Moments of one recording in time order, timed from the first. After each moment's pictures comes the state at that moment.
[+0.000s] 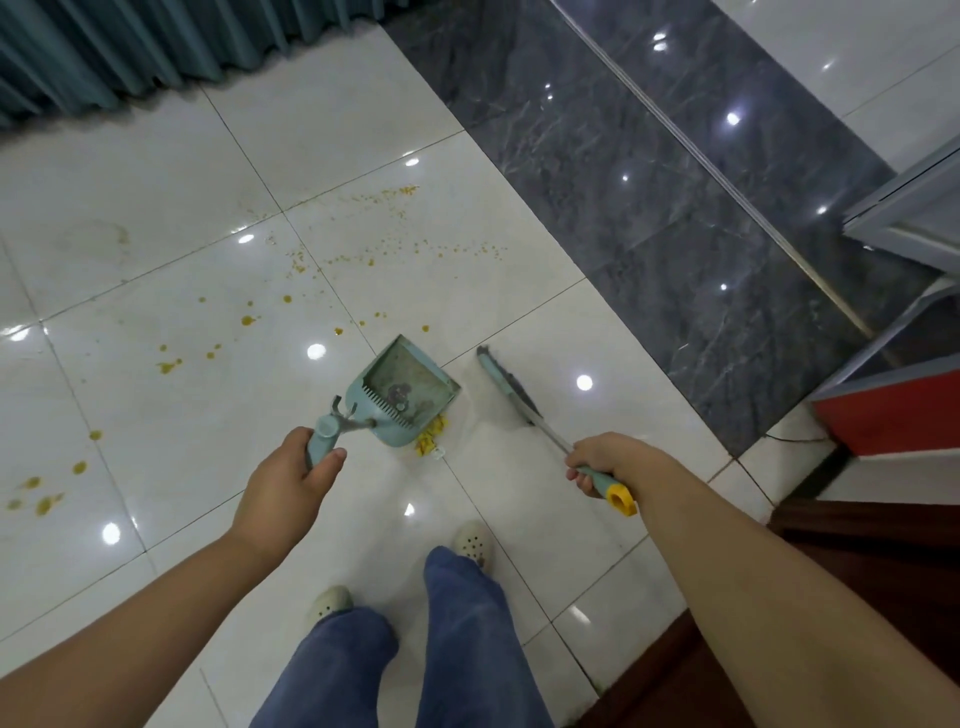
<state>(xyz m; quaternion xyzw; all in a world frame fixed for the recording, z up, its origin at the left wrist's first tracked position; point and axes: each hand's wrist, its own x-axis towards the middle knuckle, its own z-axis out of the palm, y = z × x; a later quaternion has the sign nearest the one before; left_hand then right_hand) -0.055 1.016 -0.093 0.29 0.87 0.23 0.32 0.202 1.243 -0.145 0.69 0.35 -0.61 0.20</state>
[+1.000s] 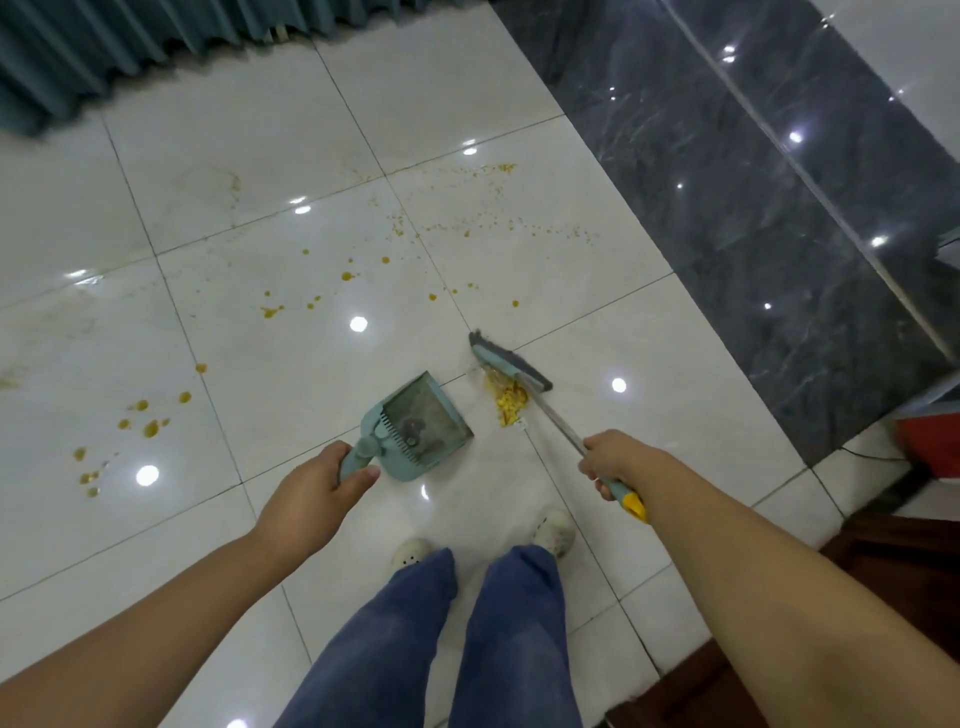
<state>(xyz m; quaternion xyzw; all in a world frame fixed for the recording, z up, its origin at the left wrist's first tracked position) -0.187 0.811 -0.114 0.30 0.86 0.17 0.38 0.034 1.058 -0.155 0.63 0.53 -0.49 0.29</state>
